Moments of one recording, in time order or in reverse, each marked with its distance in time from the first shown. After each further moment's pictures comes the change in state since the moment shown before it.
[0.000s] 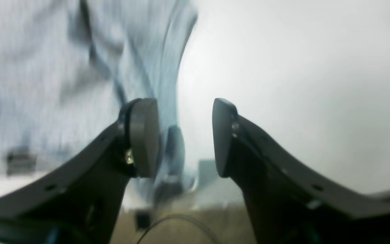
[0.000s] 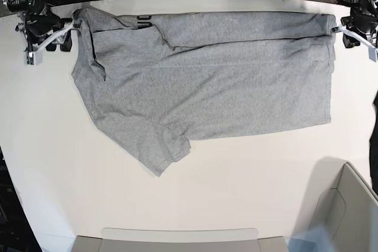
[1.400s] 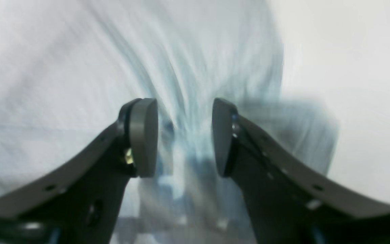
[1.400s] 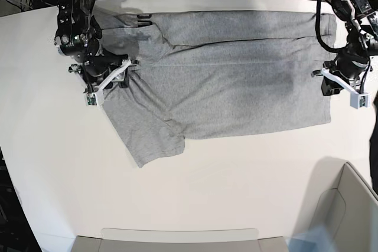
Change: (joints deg) left arm -16.4 1.6 10.7 -0.1 0.0 -0.2 5.2; right arm 21.7 -10.1 -25.9 -8.6 -12.9 -5.6 -0.9
